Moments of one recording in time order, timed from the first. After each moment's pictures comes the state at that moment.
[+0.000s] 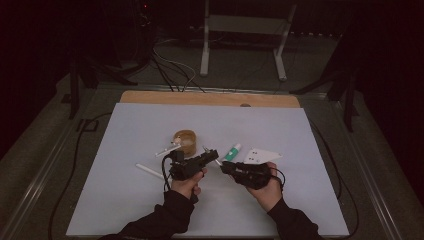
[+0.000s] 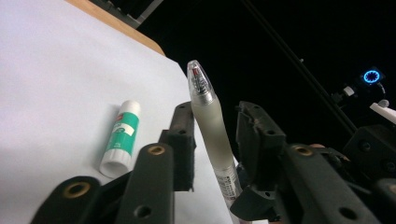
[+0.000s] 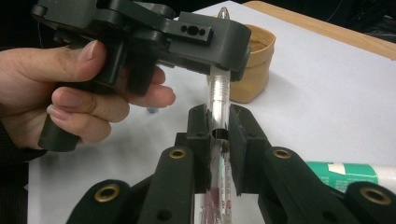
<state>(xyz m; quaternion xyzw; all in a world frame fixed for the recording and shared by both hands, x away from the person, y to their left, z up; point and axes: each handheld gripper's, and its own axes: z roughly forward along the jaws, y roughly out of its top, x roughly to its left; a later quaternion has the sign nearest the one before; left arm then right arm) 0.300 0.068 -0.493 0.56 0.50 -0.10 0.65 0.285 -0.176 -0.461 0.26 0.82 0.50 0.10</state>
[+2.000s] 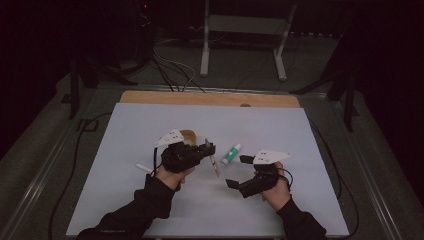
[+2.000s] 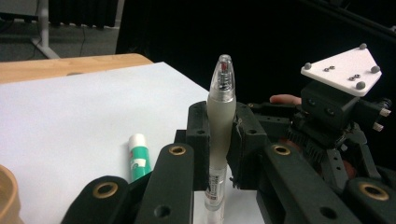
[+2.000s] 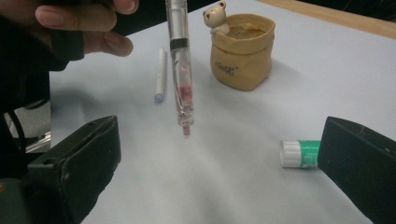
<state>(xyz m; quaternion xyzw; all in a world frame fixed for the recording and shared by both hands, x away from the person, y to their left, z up) 0.303 0.084 -0.428 0.72 0.32 0.02 0.61 0.286 -0.199 -0.466 0.27 0.81 0.51 0.07</state>
